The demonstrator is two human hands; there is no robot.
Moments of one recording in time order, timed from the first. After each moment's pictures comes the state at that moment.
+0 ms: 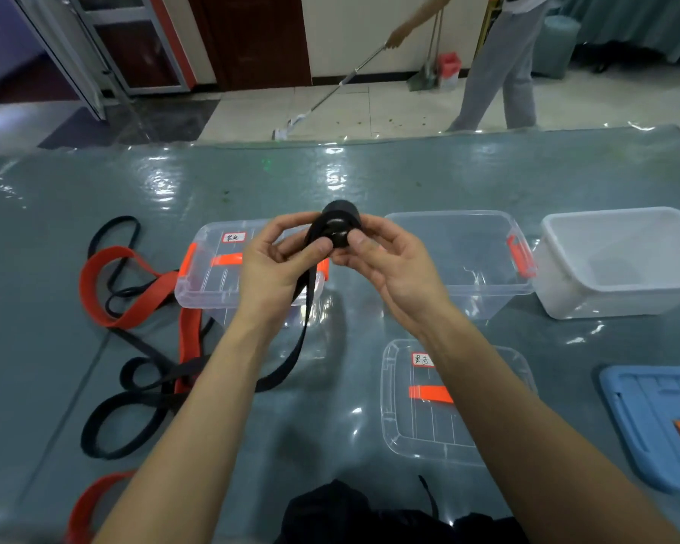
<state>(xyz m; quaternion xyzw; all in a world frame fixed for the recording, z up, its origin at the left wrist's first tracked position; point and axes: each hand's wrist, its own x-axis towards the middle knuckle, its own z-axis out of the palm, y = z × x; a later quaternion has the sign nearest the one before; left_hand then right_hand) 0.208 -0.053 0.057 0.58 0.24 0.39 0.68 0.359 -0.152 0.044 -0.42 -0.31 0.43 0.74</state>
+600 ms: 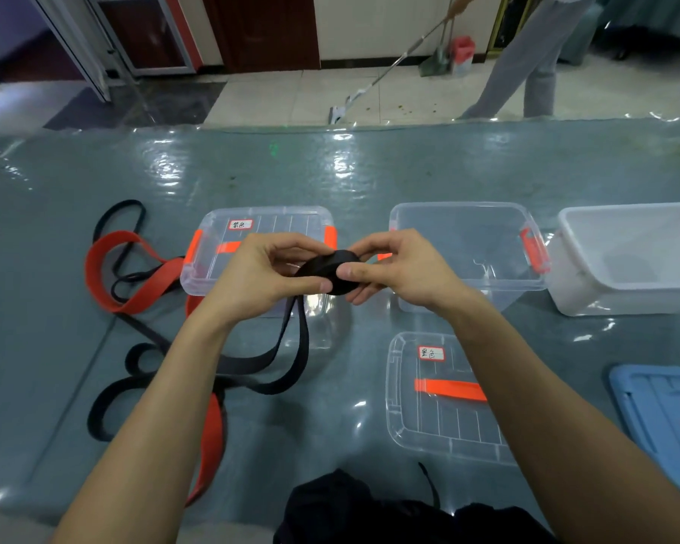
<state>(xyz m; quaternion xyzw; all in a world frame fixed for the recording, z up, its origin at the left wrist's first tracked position) 0.170 -0.021 0.058 0.77 0.23 0.21 0.56 0.378 -0.150 0.042 -0.56 -0.42 0.47 0.53</state>
